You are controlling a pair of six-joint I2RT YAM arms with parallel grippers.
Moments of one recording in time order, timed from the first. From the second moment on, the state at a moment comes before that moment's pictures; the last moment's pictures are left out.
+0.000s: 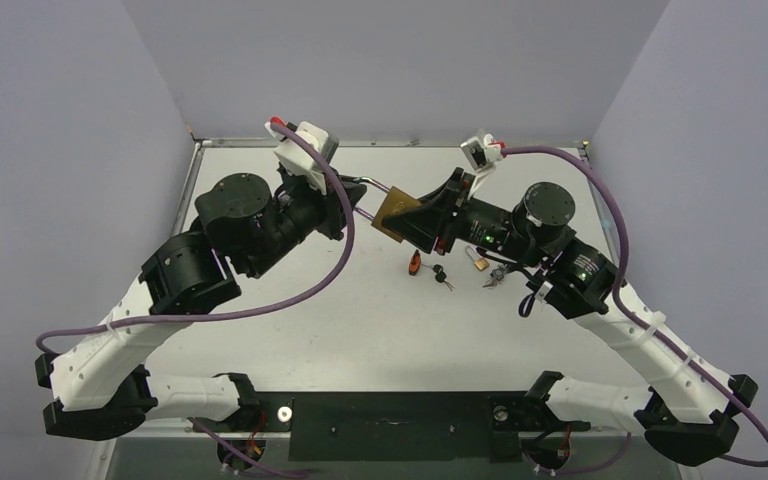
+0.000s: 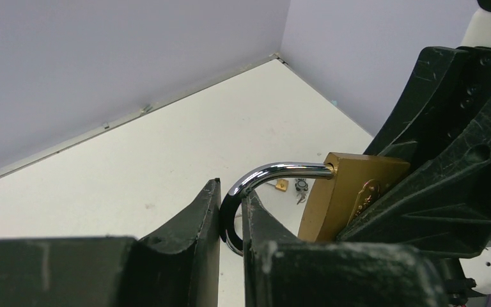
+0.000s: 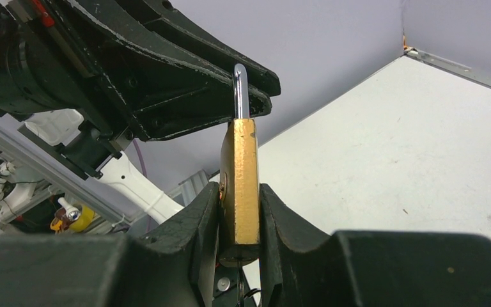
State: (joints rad) left arm -1.08 1.18 1.70 -0.61 -0.37 -0.16; right arm 0.84 1.09 1.36 -0.21 -0.34 0.46
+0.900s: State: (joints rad) left arm -1.13 1.22 1.71 -0.68 -0.45 -0.11; right arm 0.84 1.15 1.38 -0.28 -0.39 0.46
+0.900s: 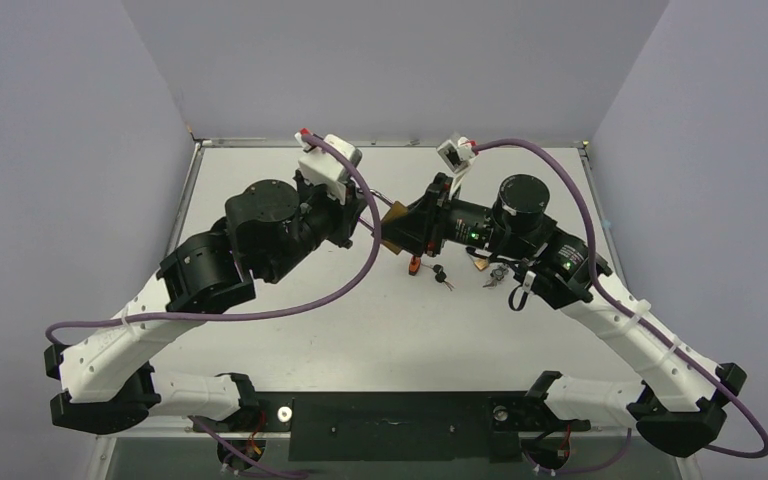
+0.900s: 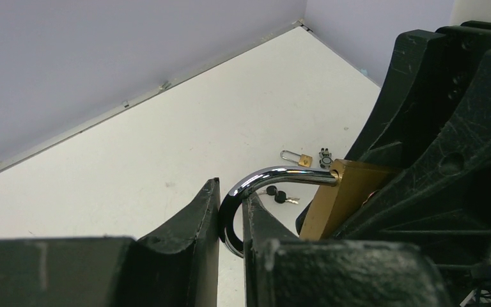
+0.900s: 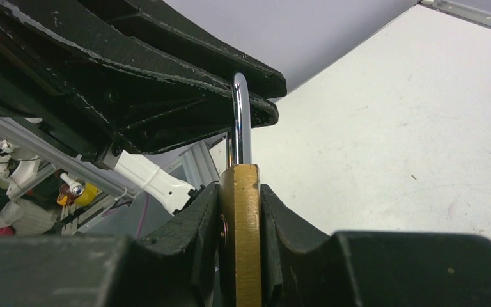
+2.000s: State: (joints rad) left arm -1.13 1.25 1.74 -0.46 -0.50 -0.27; right arm 0.79 1.19 1.53 -0.25 -0.34 0.54
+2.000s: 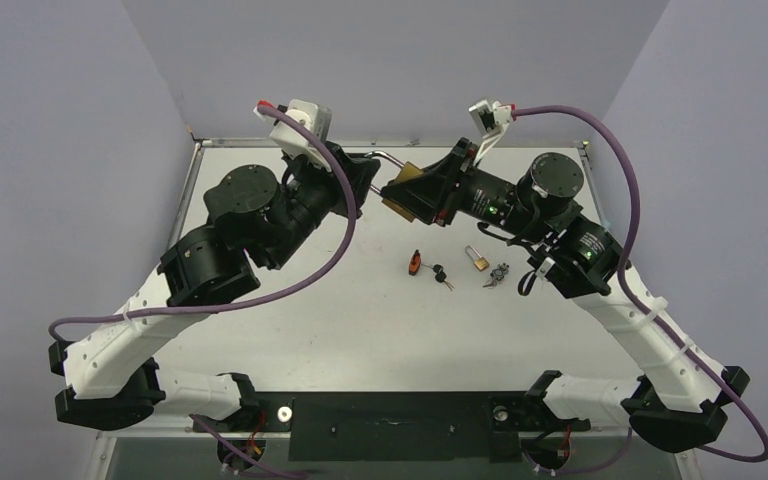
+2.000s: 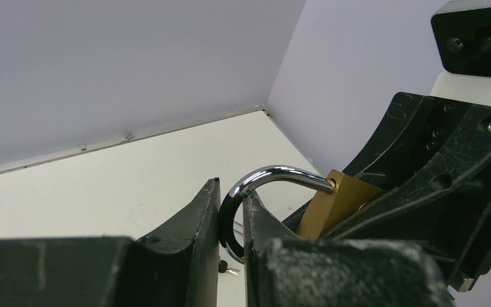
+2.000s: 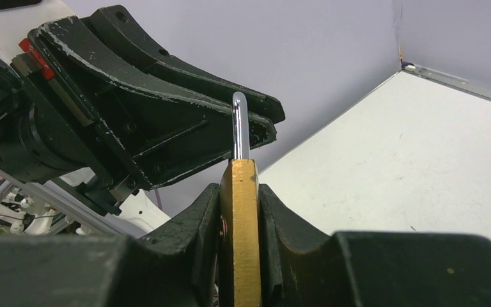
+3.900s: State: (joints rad) left arm -0.87 1.09 1.36 -0.40 -0.12 -0.43; right arm 0.66 1.25 1.04 0.30 -0.54 0.67
